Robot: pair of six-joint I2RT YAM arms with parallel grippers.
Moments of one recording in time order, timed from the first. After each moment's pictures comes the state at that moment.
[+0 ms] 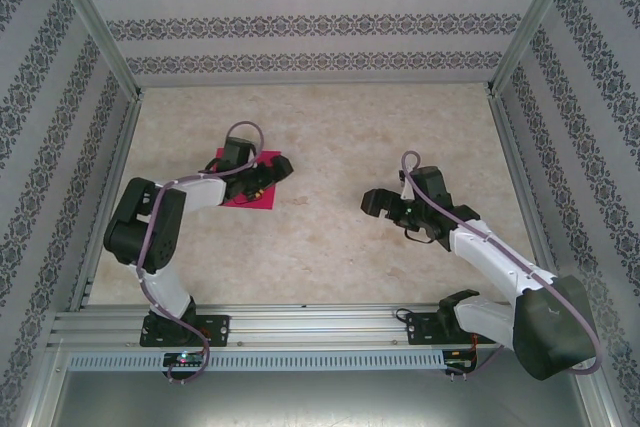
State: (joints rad) left arm -0.30 1.77 0.90 0.05 0.36 -0.83; right arm 0.33 1.12 0.58 -0.30 -0.32 0.65
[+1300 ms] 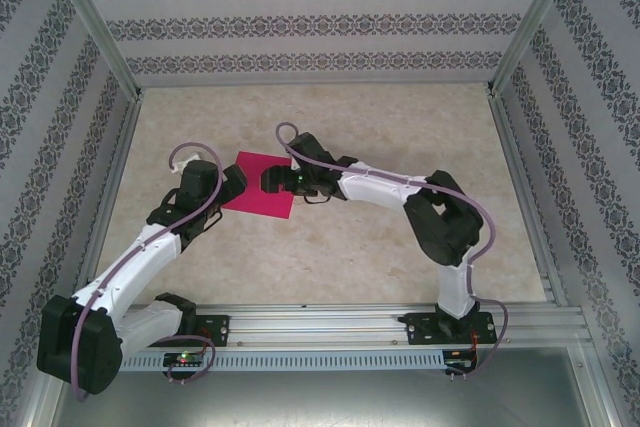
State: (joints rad) left arm -0.28 1.05 0.65 -0.31 -0.23 -0.74; right arm 0.78 1.98 1.39 -0.22 -0.24 0.73
